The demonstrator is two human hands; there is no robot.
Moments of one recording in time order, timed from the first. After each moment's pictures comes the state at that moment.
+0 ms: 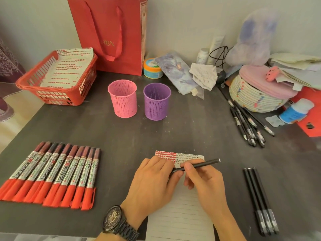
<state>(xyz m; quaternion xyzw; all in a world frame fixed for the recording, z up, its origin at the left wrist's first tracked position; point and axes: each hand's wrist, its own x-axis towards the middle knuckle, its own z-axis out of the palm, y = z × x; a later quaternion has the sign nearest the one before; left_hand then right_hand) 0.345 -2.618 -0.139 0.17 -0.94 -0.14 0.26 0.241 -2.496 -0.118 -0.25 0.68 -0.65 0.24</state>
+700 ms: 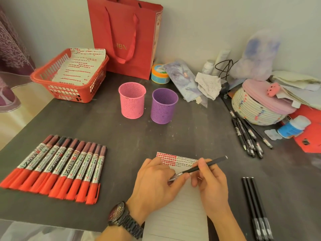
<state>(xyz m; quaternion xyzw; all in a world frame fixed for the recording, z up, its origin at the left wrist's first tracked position) 0.347 -2.617 -0.138 0.21 -0.91 -0.19 0.30 0.232 -2.502 -0.115 -0.20 0.63 -0.71 0.27</state>
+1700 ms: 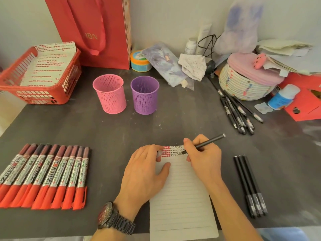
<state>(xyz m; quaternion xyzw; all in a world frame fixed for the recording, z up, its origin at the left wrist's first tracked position) 0.341 -2.621 -0.146 0.26 -0.91 -0.23 0.20 0.196 -2.514 -0.133 -0.21 0.80 -0.55 0.10</state>
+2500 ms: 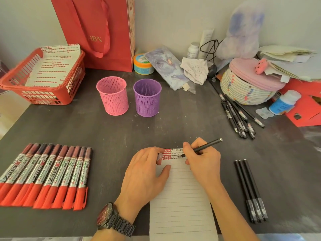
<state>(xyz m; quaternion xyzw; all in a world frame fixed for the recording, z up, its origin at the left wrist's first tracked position) 0.342 -2.621 -0.145 0.28 -0.91 -0.23 0.19 0.196 -2.518 -0.137 -0.23 0.82 -0.52 0.09</state>
